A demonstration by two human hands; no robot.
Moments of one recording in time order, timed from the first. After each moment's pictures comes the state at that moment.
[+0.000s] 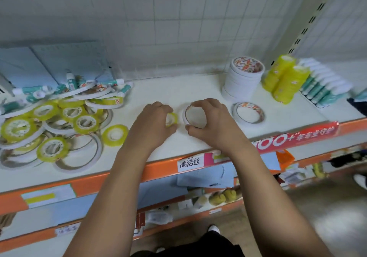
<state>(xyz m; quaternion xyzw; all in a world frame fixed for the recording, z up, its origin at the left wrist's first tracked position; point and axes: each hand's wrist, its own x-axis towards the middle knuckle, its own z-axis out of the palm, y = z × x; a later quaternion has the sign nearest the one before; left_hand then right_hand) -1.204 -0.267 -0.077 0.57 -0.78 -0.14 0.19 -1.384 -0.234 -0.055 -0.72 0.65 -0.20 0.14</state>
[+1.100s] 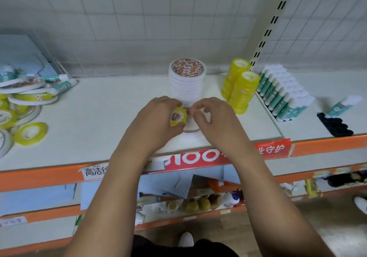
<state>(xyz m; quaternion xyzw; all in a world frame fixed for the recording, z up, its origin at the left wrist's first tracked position) -1.401 -0.253 -0.044 0.56 -0.79 -0.11 0.23 -1.575 -0.254 -0.054 -0.73 0.58 -0.31 0.15</state>
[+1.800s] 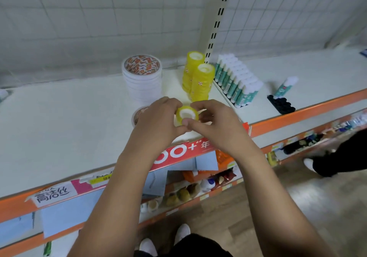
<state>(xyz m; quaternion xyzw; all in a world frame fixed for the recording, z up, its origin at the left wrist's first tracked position) -1.475 -0.256 -0.044 0.49 -0.81 -0.20 0.24 -1.639 -0.218 -0.042 -0.63 0.66 -0.33 0.23</state>
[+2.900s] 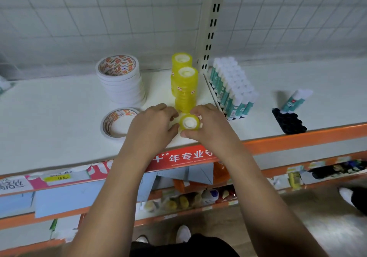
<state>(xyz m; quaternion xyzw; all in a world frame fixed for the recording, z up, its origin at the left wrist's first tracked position) -1.554 -0.268 -0.065 0.57 -0.80 -0.07 0.18 -1.722 -0.269 -0.079 -0.72 0.63 -0.20 0.21</state>
